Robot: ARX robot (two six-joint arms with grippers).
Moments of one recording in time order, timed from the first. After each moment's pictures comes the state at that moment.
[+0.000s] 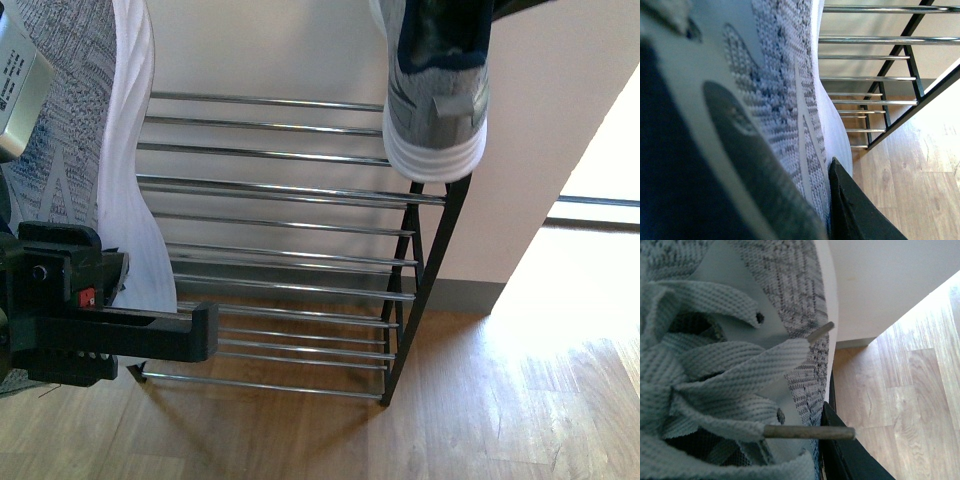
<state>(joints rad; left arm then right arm) -0.65 1.30 0.44 0.25 -0.40 -0.31 0.27 1.94 1.69 -0.55 0.41 0.46</state>
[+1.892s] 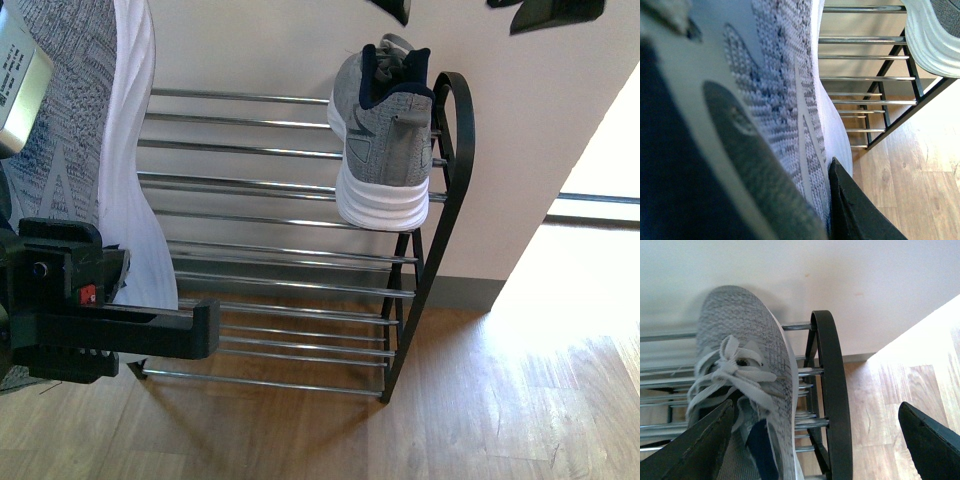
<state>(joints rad) -0.65 1.30 0.44 0.25 -0.40 -0.31 0.28 1.96 1.62 -0.40 0.43 0.40</state>
